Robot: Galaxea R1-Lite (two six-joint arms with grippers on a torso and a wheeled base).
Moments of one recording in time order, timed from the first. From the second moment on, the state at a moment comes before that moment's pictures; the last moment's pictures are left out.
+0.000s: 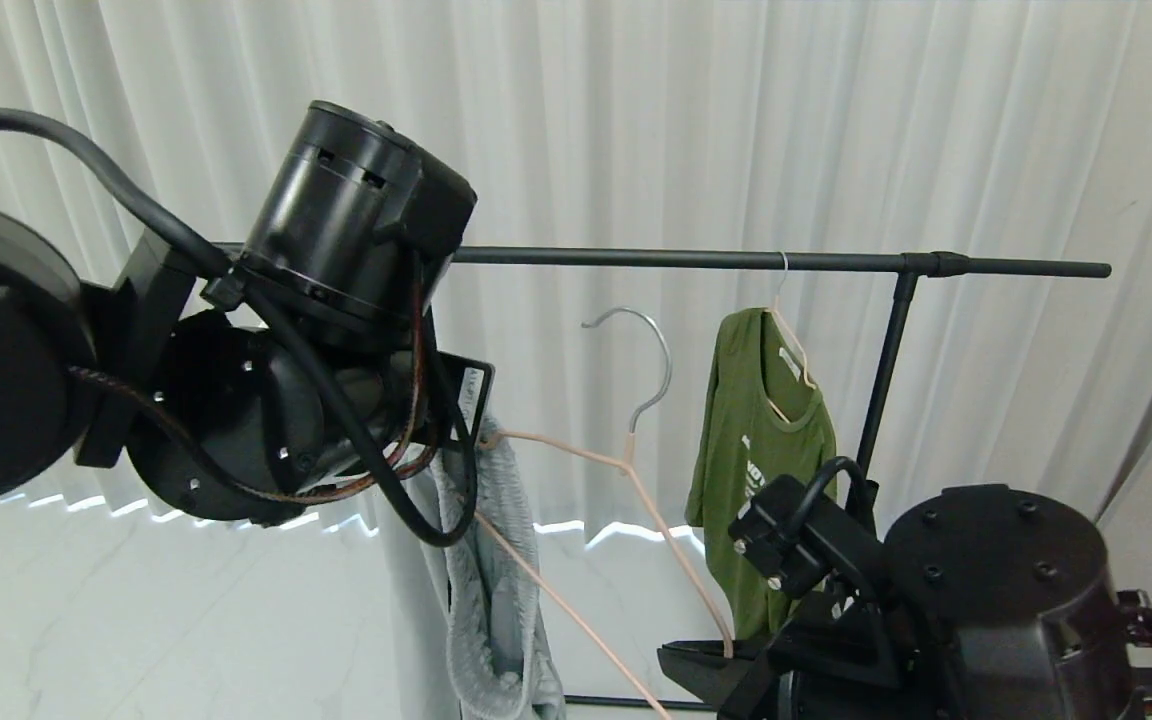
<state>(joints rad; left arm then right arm) -0.76 1.62 -1.34 0.40 0.68 -0.15 1.14 1.59 -0.72 -0.36 -0.09 0.38</state>
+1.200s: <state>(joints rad) -0.97 1.56 -1.33 0.40 0.70 -0.17 1.13 1.64 -0.78 -0.40 -0.16 0.46</state>
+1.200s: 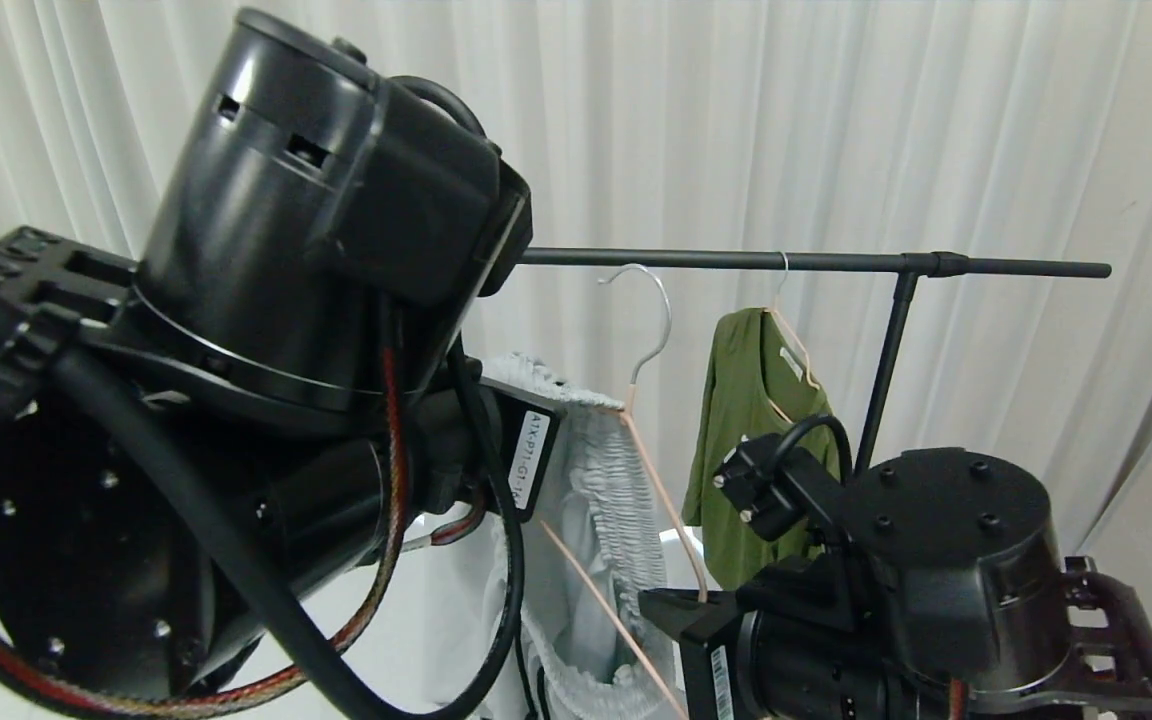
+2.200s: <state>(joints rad) -1.02 1.54 -1.31 0.40 0.72 -0.17 1.12 1.58 -0.78 -0.45 -0.16 0.45</state>
